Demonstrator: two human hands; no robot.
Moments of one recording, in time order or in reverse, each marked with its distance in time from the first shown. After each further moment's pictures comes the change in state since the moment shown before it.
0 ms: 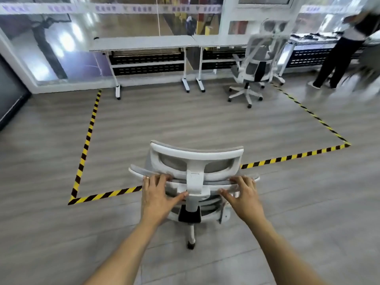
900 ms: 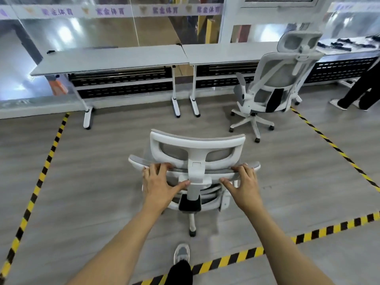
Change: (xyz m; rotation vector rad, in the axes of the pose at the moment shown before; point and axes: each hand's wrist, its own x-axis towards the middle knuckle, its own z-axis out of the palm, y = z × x) left_hand 0.808 0.058 0.326 -0.011 0.032 -0.033; right_hand 0.846 0.201 0.090 0.056 0.045 -0.010
